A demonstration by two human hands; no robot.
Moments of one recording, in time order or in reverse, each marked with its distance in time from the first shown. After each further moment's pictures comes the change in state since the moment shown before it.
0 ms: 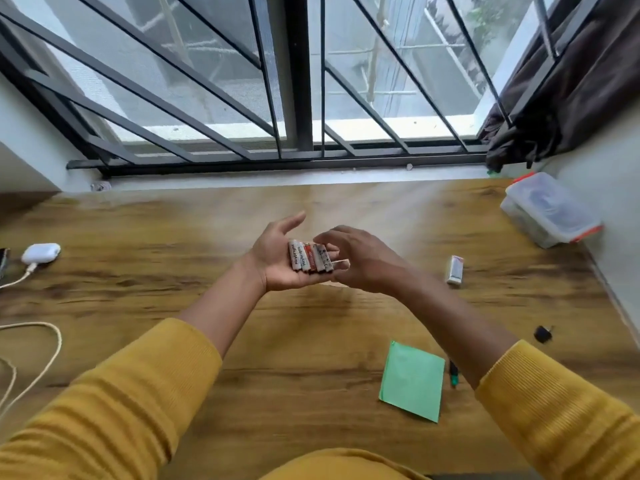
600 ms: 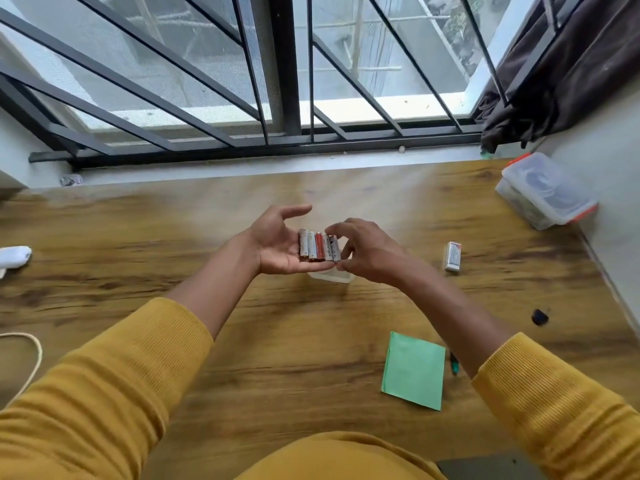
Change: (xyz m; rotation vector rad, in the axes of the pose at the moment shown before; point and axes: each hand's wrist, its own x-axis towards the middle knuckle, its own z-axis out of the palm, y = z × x) left_hand 0.012 0.026 -0.001 0.116 0.084 -0.111; right_hand 0.008 0.022 0.010 0.101 -0.003 0.202
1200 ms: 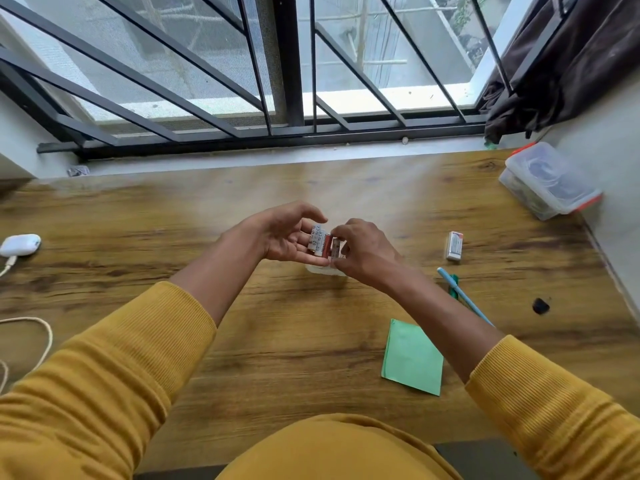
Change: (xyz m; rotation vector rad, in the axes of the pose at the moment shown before) left_hand -0.007 -0.001 0.023 0.430 0.289 0.016; right_hand -0.009 -0.003 0.031 -0.113 0.140 0.034
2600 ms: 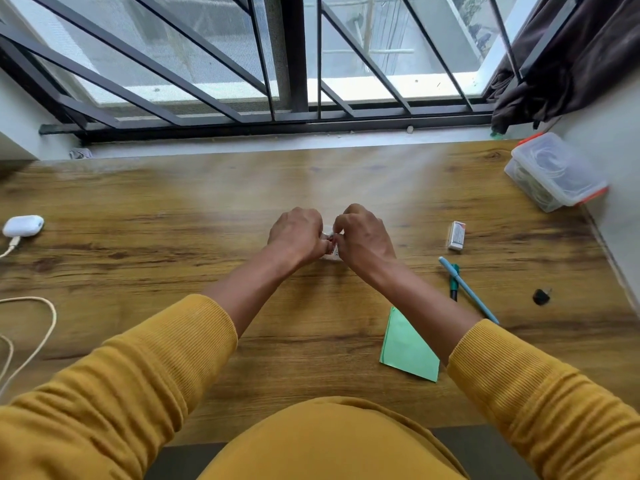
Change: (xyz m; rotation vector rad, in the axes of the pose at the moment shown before) left_hand 0.025 -0.049 0.024 1.257 0.685 0.462; right_hand -0.003 -0.005 0.021 0.010 0.177 0.039
